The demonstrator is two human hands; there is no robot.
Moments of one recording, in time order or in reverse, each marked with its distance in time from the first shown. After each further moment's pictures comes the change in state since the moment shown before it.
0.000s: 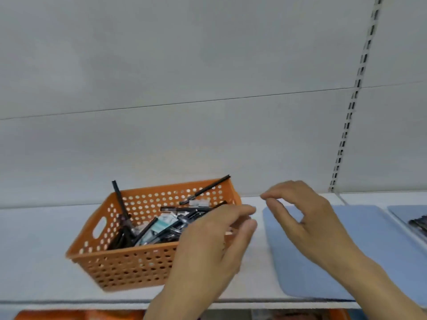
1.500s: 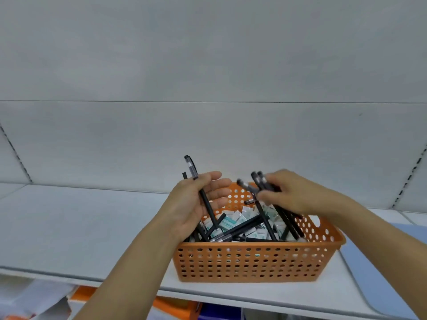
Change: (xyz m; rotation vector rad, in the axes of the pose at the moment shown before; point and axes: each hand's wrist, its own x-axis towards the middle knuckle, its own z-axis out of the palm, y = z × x) left_hand 0.025 -0.129 -0.134 -1.099 0.118 -0.704; right_hand 0.110 -0.078 0.112 -0.099 -0.761 0.202
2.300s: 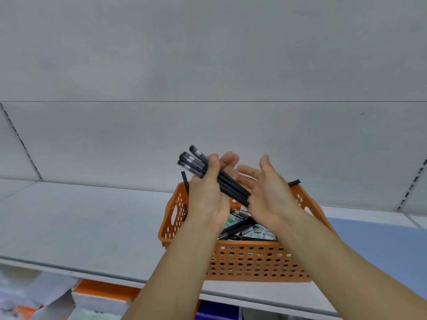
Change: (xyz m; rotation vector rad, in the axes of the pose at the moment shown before) left_hand 0.008 -0.017 0.057 -0.473 0.133 0.246; right_hand 0.011 -0.040 0.042 1.621 0.203 0.248
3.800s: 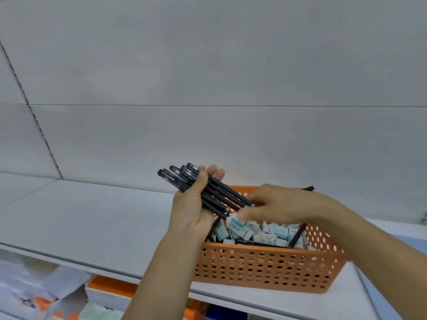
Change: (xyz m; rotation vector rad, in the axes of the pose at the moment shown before) left_hand 0.002 0.023 -0.040 -0.070 0.111 -0.060; right_hand -0.005 -0.035 -0.007 -1.681 -0.524 -0.013
